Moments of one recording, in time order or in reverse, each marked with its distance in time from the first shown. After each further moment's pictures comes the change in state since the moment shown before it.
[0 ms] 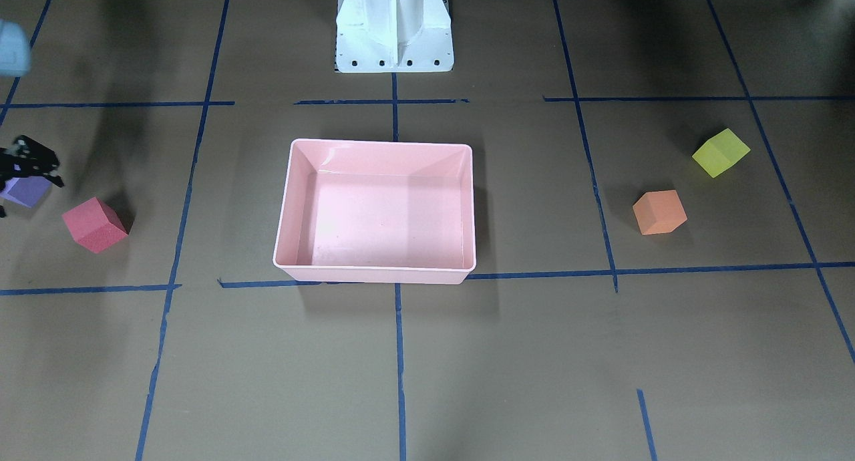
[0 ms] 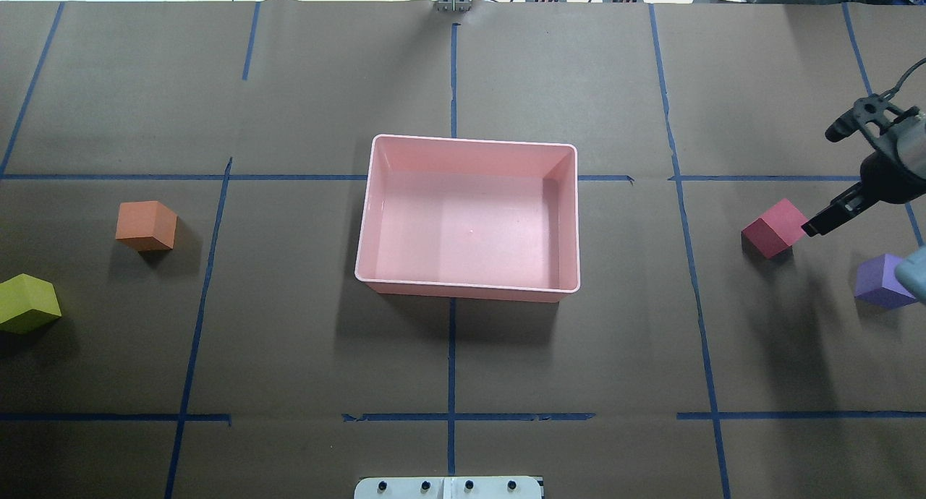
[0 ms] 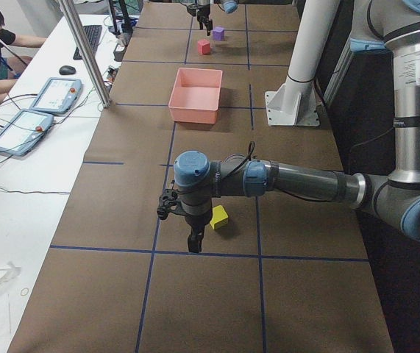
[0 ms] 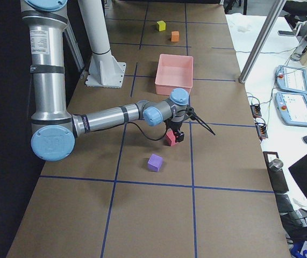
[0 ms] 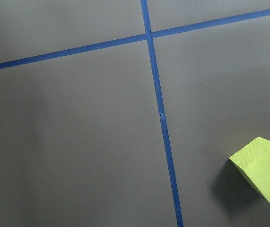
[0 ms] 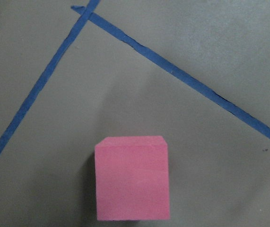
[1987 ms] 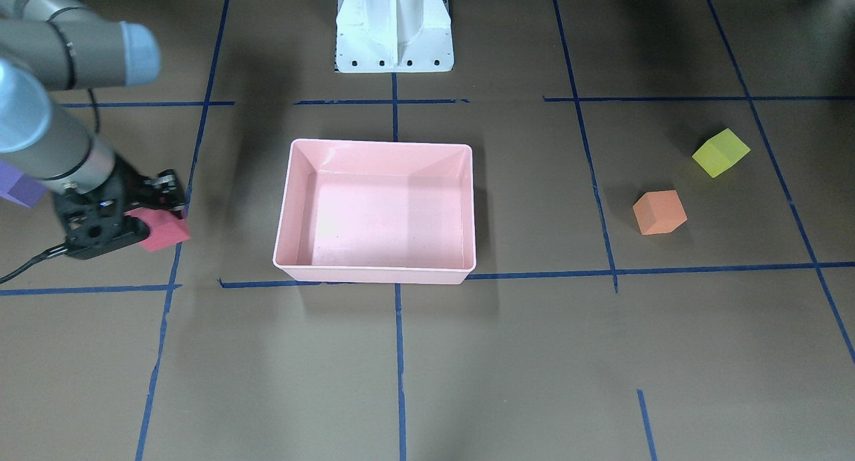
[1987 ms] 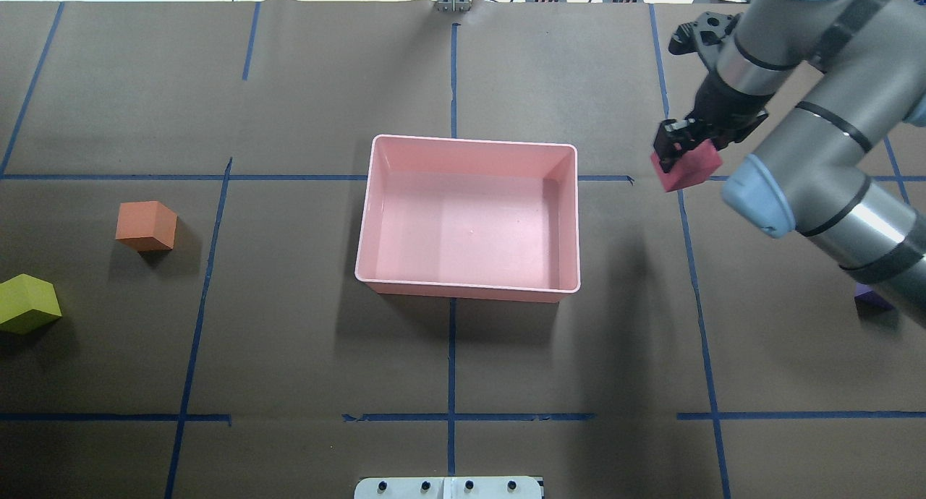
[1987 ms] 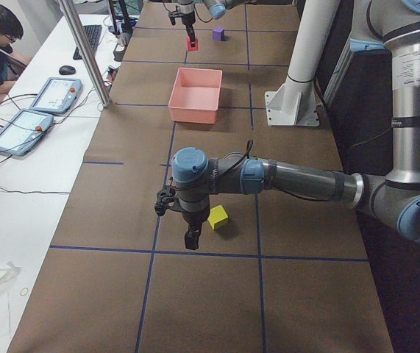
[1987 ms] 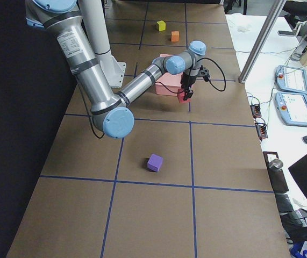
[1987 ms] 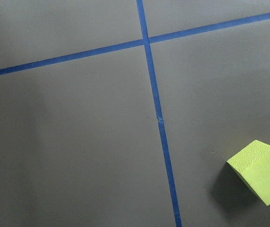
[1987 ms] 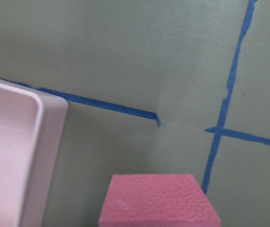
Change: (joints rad) left arm 0.008 -0.013 -0.007 -0.003 -0.001 0.001; right arm -0.129 0.500 0.008 -0.473 -0.021 0.533
